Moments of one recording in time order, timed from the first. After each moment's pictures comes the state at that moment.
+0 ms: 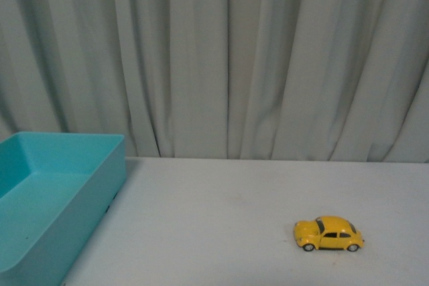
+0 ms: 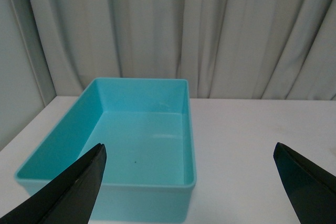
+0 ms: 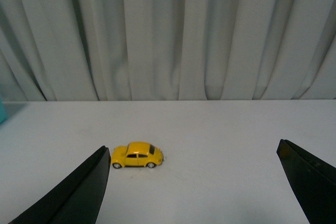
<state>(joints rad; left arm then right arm) 0.00 0.00 0.01 0.00 0.00 0.00 0.00 0.00 0.01 0.00 0.00 -0.01</state>
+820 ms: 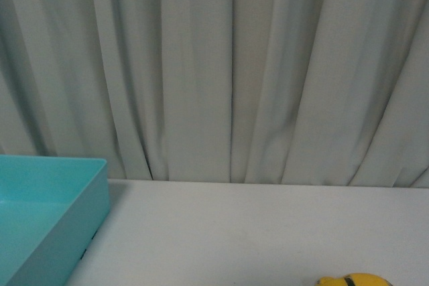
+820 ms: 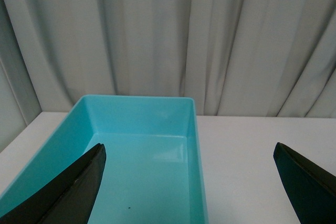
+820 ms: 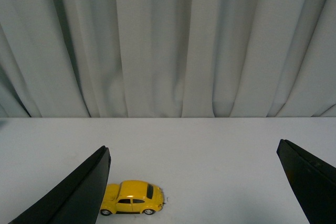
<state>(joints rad) 0.00 0.00 0.01 0.00 0.00 0.00 0.00 0.00 0.01 0.00 0.00 -0.01</state>
